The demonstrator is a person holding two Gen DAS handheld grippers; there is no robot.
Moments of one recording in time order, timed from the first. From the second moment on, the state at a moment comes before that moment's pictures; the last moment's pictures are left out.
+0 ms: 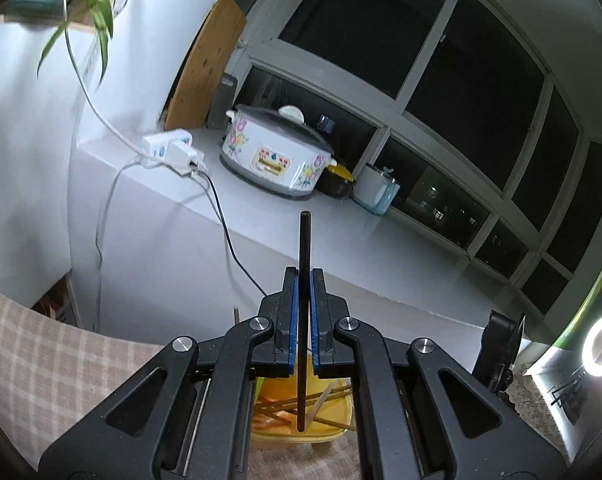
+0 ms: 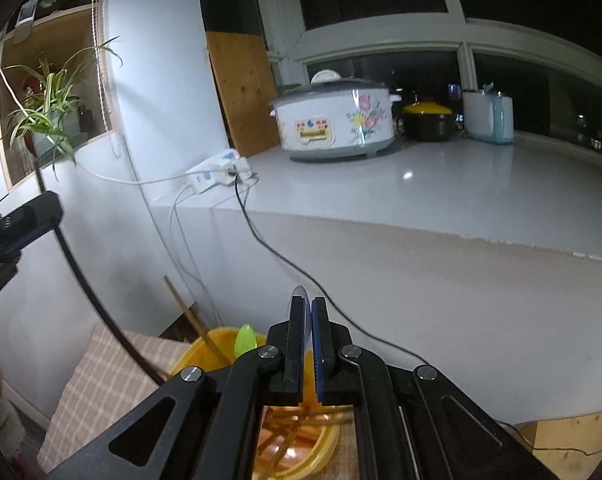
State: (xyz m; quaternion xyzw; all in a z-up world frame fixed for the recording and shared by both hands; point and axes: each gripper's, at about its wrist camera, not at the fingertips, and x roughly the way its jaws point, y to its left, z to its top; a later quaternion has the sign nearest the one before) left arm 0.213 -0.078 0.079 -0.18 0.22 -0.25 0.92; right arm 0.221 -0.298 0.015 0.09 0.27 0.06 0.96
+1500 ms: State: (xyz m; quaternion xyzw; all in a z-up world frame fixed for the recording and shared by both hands) left arm 0.118 -0.040 0.004 -0.04 0.28 -0.20 0.94; right arm 0.112 -0.261 0.012 0.09 0.26 0.12 0.95
